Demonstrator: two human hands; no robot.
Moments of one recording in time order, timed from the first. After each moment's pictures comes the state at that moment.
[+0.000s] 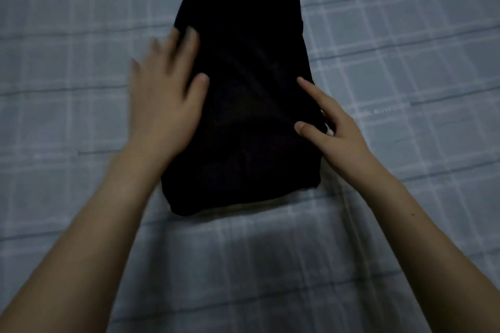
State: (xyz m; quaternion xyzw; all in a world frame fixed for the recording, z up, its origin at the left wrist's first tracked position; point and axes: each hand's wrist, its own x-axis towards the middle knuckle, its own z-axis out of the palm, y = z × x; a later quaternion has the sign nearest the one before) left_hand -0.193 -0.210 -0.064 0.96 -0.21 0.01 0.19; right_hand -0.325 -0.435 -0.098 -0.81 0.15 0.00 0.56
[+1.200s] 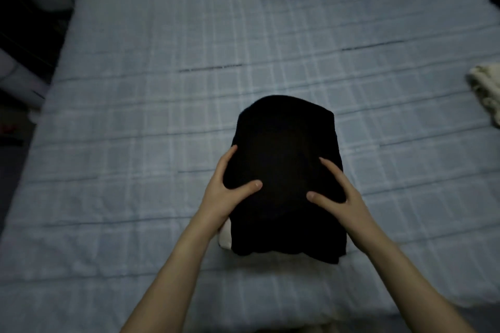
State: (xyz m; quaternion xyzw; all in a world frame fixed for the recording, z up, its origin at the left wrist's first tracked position) left_hand -0.307 -0.131 0.039 0.73 -0.03 -0.25 0.64; right_hand -0.421 -0.356 0.042 -0.72 0.24 0.01 0.66
